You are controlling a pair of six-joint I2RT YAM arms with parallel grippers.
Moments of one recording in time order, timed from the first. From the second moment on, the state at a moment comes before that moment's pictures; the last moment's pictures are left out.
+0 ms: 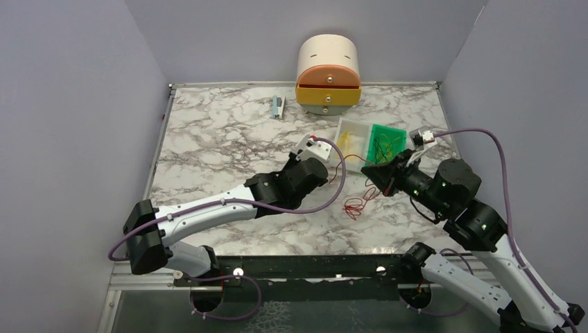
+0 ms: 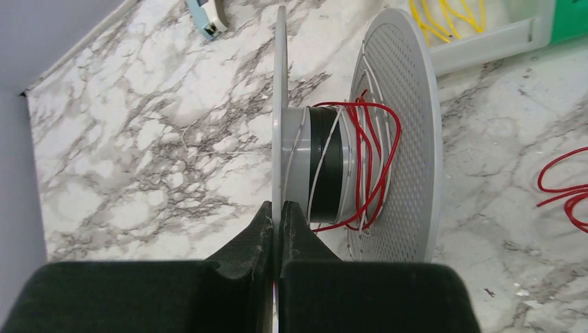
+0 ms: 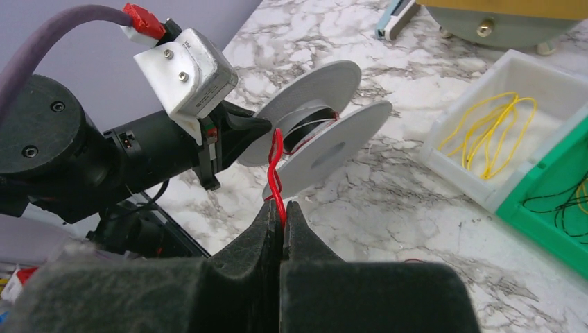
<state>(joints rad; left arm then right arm) -1.14 1.38 1.14 -0.46 -0.82 -0.12 0.69 0.62 0.96 -0.53 -0.03 0.39</state>
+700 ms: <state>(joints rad) -1.14 1.27 1.04 -0.50 -0.58 -0.31 0.69 0.83 1.01 -0.50 -0.20 0.50</state>
